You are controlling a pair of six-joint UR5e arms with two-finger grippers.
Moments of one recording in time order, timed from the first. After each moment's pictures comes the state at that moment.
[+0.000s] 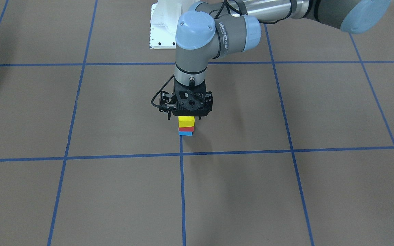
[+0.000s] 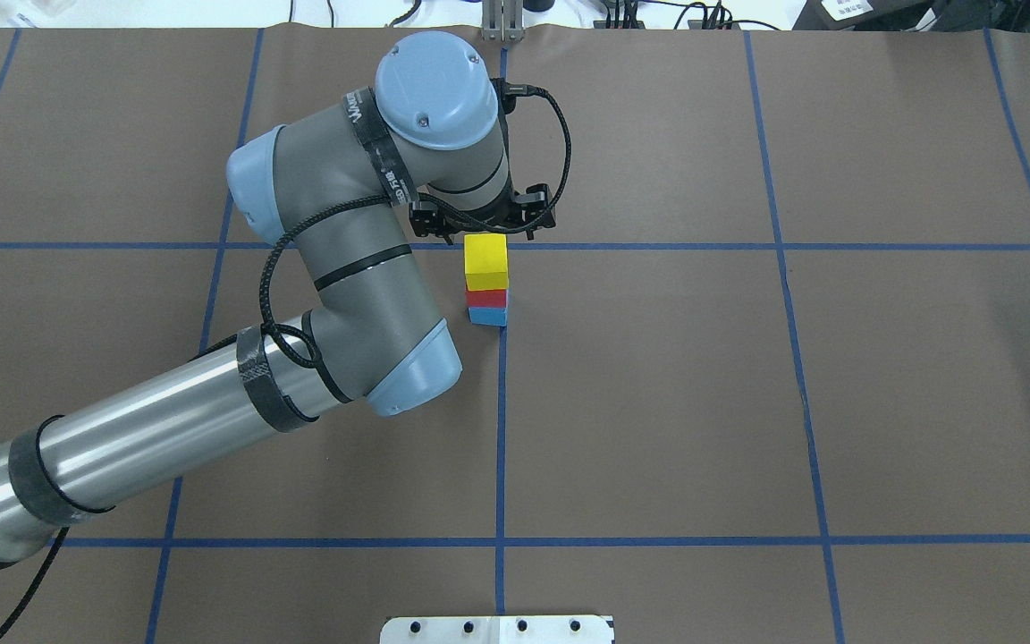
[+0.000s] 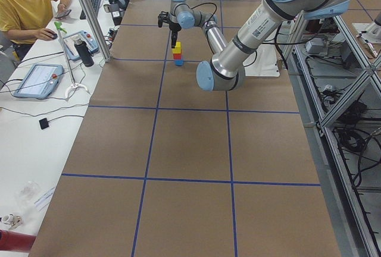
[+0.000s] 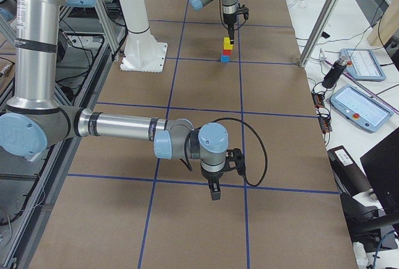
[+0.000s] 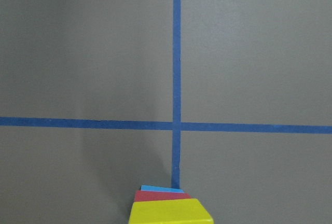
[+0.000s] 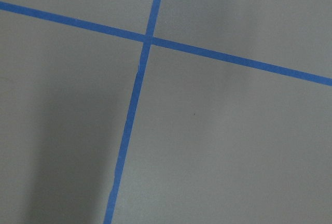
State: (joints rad) left arm -0.64 -2.52 -1.49 -1.59 -1.87 -1.18; right arm 1.57 -1.71 1.66 -1.46 2.27 -0.17
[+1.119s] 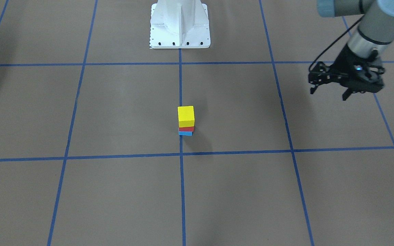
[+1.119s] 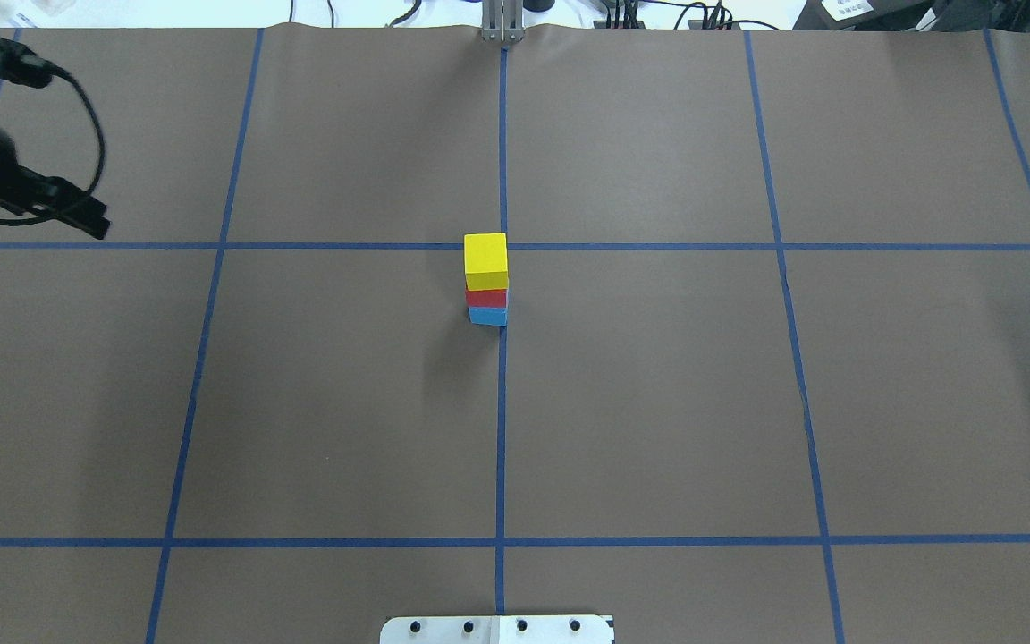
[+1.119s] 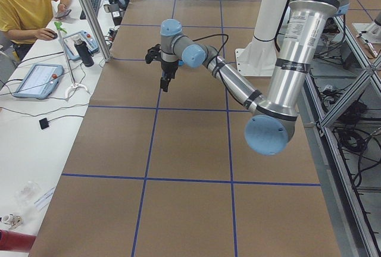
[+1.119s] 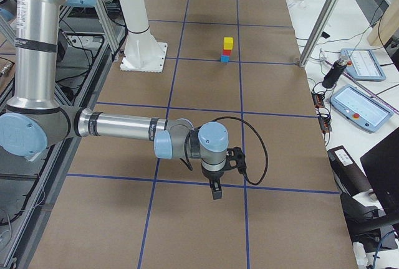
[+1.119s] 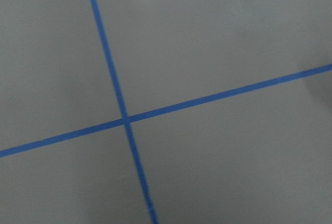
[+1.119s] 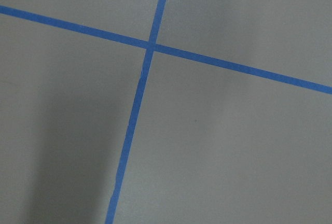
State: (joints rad) left arm -1.11 -1.72 -2.02 -1.50 -2.16 -0.38; right arm 1.57 -1.71 1.65 -1.44 2.27 -0.17
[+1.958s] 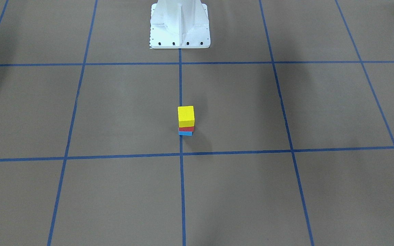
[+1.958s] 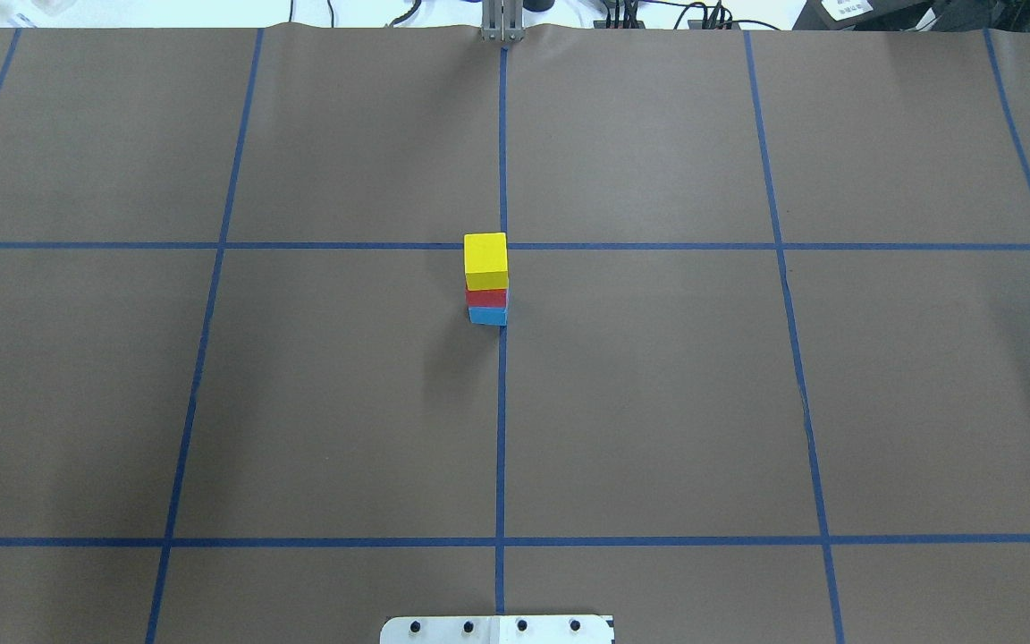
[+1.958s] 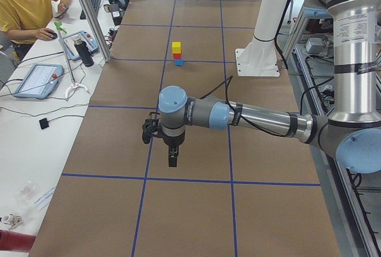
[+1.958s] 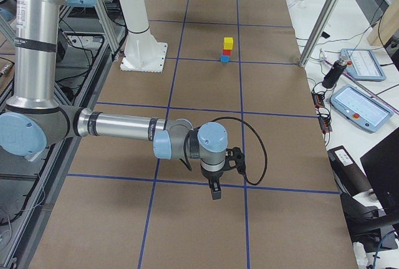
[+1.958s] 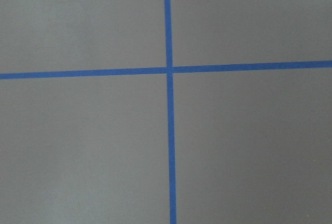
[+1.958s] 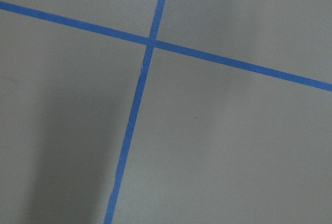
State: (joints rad) left arm -1.55 -1.41 -1.85 -1.58 -2.36 -0.12; right arm 1.57 -1.71 1.65 -1.44 2.27 -0.18
